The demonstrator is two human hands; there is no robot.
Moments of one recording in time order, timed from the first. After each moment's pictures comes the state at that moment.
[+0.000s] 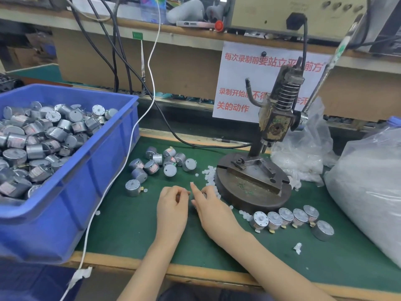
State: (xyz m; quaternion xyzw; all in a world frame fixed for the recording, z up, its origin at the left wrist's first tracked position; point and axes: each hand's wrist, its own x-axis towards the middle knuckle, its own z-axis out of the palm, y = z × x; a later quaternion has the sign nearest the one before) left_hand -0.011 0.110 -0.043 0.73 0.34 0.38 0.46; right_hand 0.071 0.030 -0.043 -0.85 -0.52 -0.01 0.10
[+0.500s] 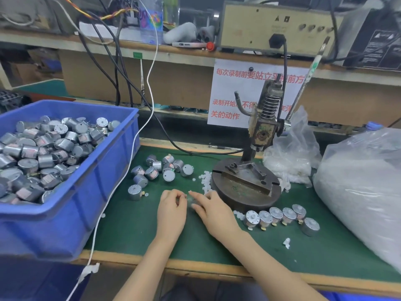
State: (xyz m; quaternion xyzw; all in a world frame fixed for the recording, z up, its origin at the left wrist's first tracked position) left_hand -0.013 0.106 -0.037 0.76 0.34 0.35 0.43; right_hand 0.073 0.018 -0.034 -0.85 -0.49 0.02 0.18
